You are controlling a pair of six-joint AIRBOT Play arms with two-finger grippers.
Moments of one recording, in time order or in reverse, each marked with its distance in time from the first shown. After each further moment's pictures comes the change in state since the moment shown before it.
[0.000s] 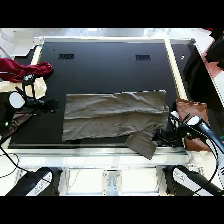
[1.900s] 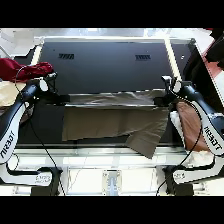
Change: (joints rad) left arm -0.019 -0.527 0.227 0.003 0.127 0.094; right arm 0.248 -0.424 0.687 -0.414 -0.225 0.079
